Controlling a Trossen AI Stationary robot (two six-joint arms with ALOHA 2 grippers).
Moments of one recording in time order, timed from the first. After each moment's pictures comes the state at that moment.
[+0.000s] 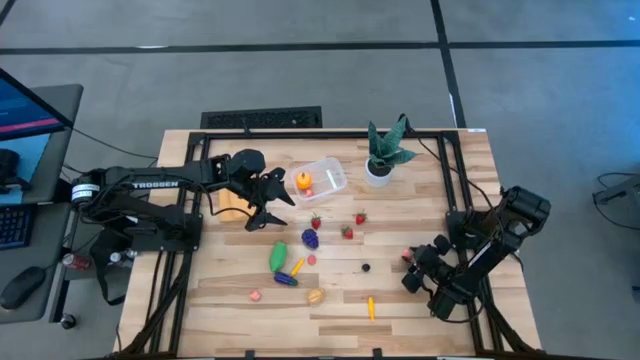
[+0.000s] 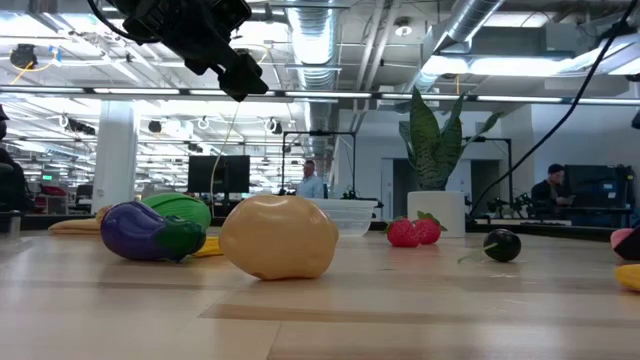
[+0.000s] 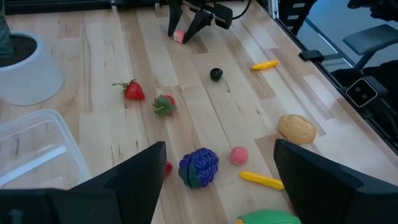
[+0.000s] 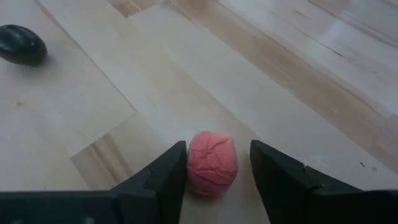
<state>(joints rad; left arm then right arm) 0.26 1.20 0.83 -0.27 0.53 0.27 1.02 1.73 0.61 -0.74 0.79 1.81</state>
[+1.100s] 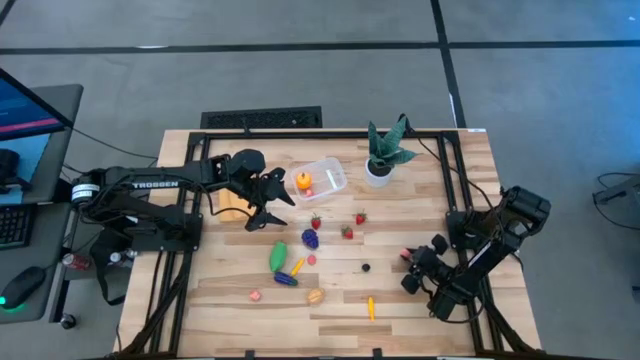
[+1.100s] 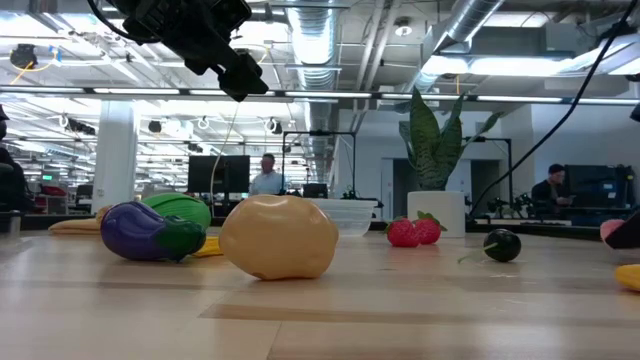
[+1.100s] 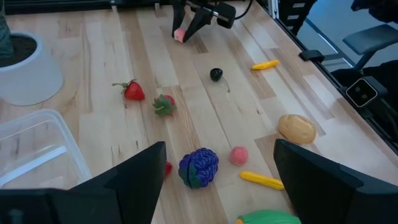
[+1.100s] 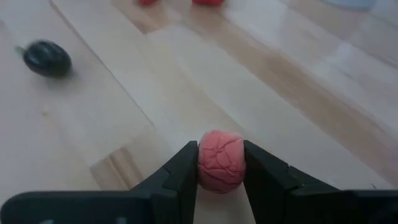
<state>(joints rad) 0.26 1.20 0.83 -0.27 0.53 0.27 1.02 1.73 0.61 -0.72 0.87 1.77</state>
